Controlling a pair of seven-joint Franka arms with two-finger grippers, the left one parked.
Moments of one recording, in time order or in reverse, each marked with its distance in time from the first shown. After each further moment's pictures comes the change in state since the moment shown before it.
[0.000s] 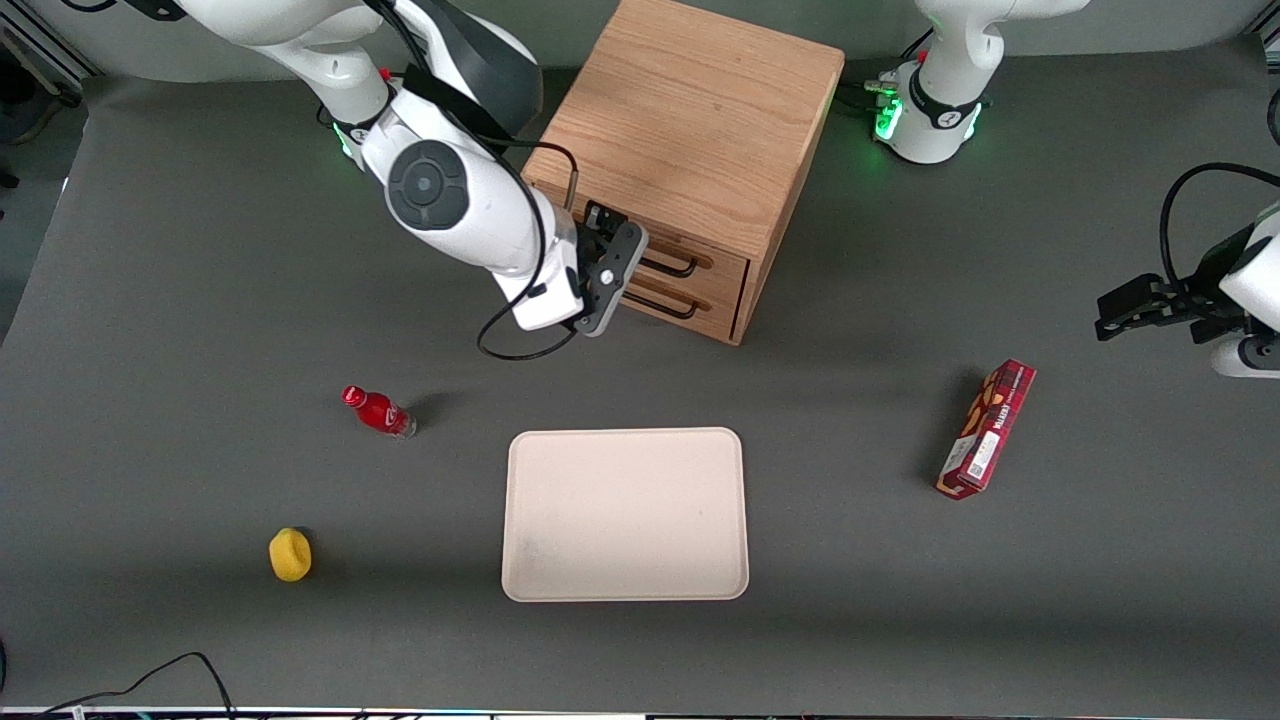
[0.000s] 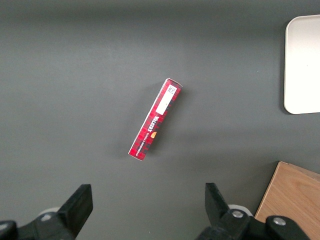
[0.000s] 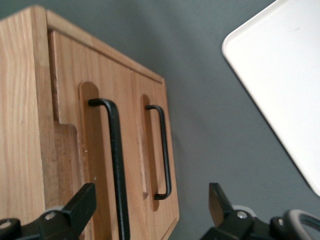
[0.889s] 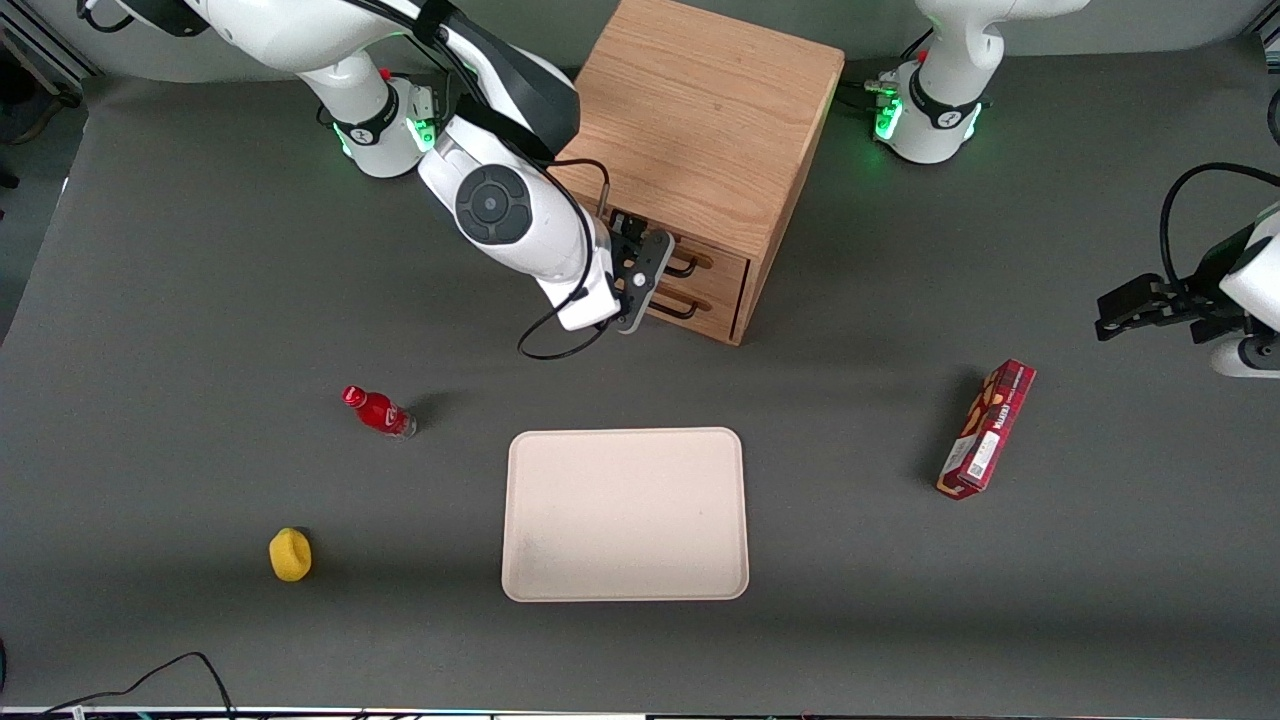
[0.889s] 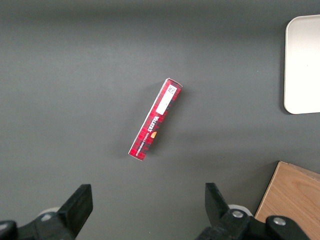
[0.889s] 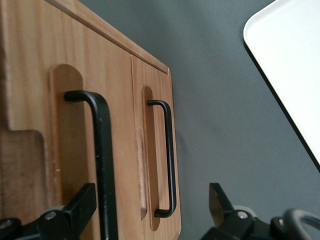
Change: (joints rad) arm 0.038 0.051 -0.001 -0.076 -0.054 0.107 0.000
